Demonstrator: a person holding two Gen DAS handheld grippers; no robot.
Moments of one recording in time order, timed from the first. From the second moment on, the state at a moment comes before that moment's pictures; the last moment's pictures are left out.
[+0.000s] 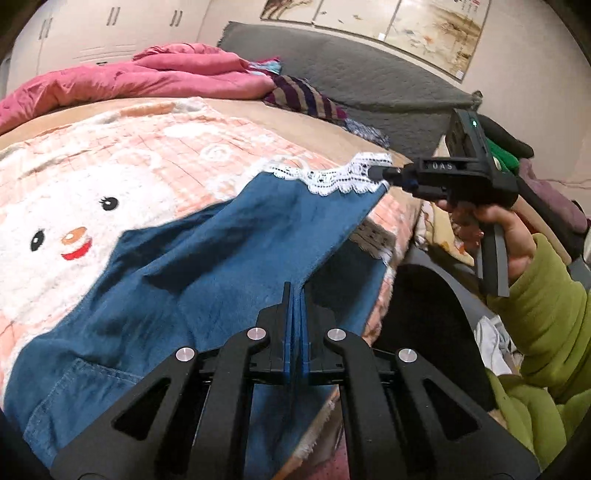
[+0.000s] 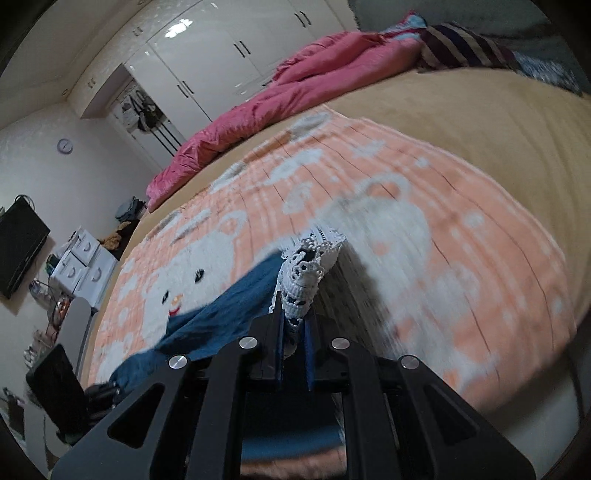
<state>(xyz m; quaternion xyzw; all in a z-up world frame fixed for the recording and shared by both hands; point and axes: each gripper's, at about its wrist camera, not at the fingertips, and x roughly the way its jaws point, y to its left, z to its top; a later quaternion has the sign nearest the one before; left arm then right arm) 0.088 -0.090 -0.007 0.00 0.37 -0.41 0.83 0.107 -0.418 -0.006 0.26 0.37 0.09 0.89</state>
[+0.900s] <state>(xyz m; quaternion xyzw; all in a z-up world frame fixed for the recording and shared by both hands) 0.058 -0.112 -0.060 0.09 0.44 -0.39 0.81 0.056 -0.456 -0.039 0.25 0.39 0.06 0.88</state>
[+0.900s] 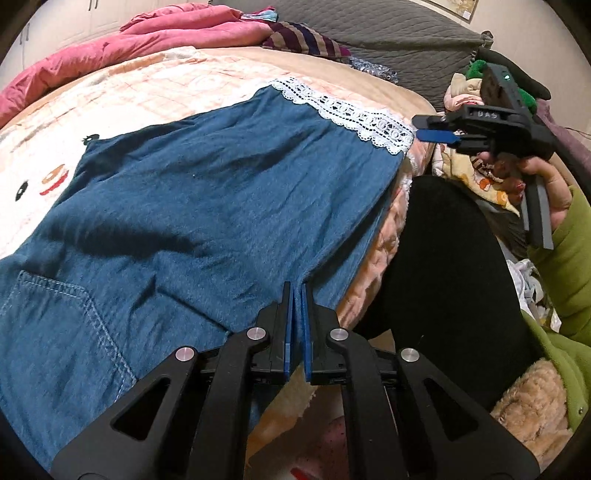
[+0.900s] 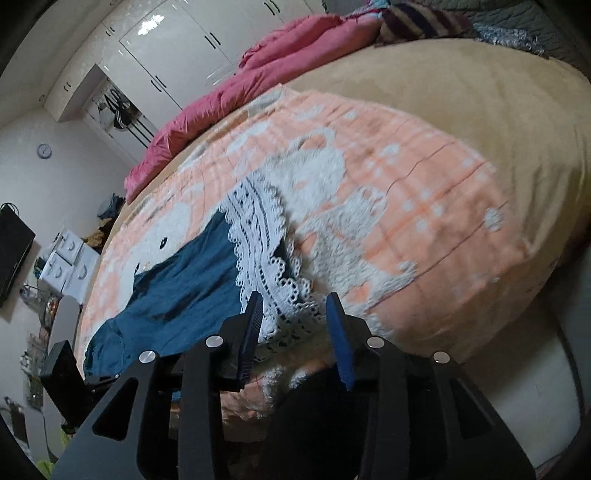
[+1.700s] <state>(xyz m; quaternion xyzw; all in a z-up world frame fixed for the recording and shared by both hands) 0.003 0.045 0.009 -0.06 0.39 -0.21 0.90 0.058 -0.365 -0.013 0.08 0.37 0.16 0.91</state>
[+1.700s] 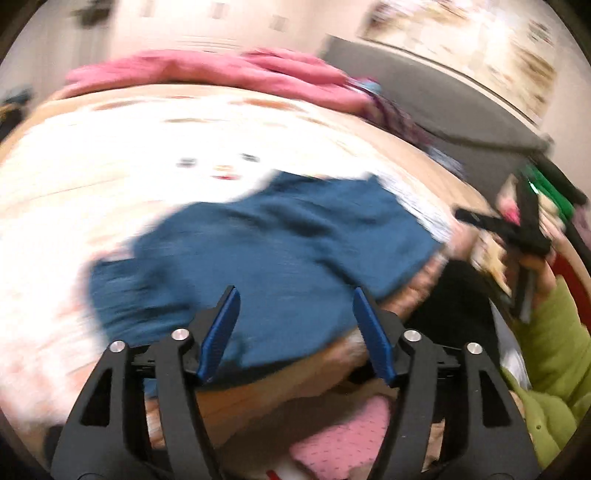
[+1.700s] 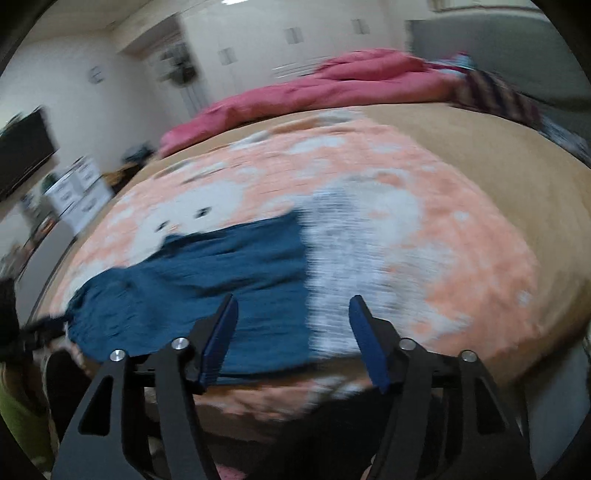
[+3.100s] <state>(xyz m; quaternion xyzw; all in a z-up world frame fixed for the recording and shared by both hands) -0.007 0.127 -0.012 -0.09 0.42 0.00 0.90 0.080 -0.283 -0.066 0.00 0.45 0.24 0.86</state>
